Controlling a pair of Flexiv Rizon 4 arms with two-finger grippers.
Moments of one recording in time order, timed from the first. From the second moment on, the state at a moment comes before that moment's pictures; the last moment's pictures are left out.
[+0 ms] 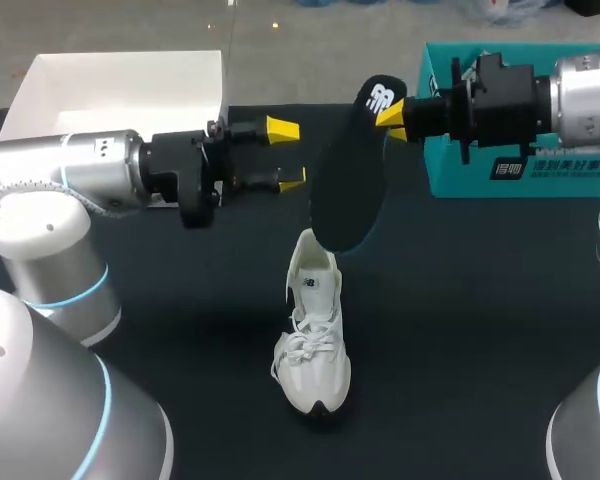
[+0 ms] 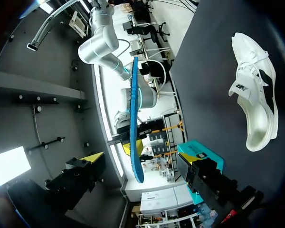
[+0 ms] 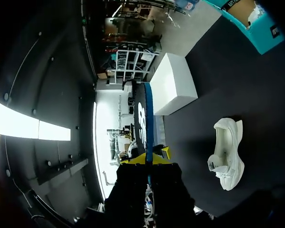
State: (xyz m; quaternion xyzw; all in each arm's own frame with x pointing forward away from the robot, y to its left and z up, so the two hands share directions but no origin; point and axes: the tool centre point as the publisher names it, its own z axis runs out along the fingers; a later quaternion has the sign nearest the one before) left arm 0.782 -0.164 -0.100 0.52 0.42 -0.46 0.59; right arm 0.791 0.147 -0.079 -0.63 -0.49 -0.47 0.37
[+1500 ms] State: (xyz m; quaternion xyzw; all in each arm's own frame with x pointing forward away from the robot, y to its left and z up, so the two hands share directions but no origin) left arm 0.773 -0.188 -0.115 0.52 0.41 -0.48 0.57; right arm 0.803 0.180 -0.097 -0.63 -0.52 -0.42 0.39
